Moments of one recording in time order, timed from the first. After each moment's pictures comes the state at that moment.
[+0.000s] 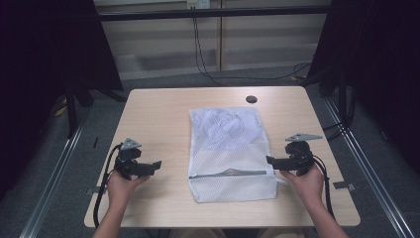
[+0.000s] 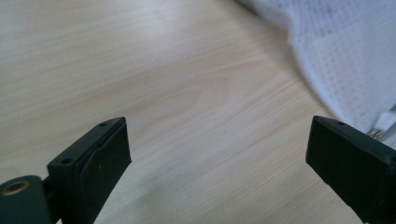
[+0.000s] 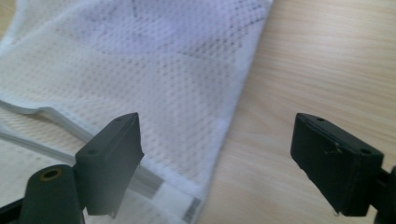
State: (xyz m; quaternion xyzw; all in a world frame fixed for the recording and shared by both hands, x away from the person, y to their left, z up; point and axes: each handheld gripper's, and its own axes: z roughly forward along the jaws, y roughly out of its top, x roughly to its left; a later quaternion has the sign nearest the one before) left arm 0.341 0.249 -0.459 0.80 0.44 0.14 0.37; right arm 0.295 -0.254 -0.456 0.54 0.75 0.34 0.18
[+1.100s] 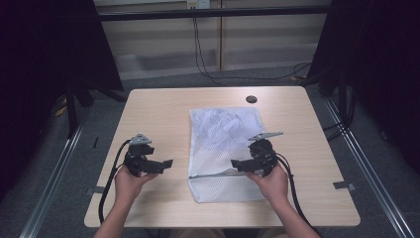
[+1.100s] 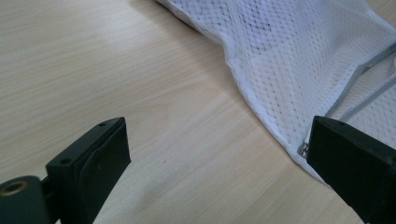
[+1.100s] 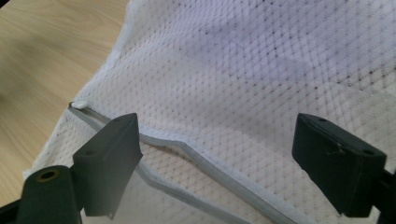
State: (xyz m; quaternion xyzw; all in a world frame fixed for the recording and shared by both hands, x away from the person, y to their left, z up) left arm 0.341 0.221 -0.448 0.83 0.39 0.09 0.39; right arm 0.306 -0.157 -0.447 0.52 0.77 0.36 0.10
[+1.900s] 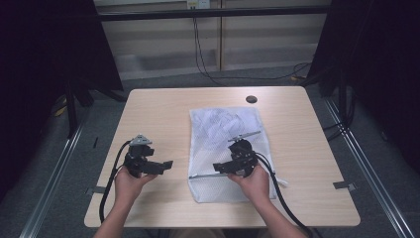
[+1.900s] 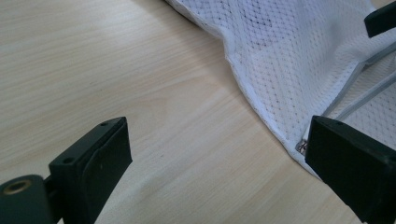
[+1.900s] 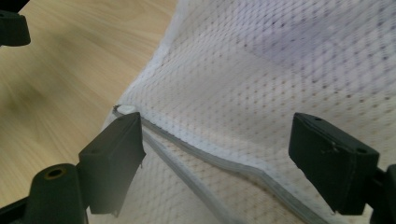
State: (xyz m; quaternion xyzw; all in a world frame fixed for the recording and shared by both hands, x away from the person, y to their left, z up) left arm 0.340 0.221 -0.448 0.82 0.40 0.09 0.39; right arm 0.317 -0.108 -0.454 0.50 0.79 0.35 0.04
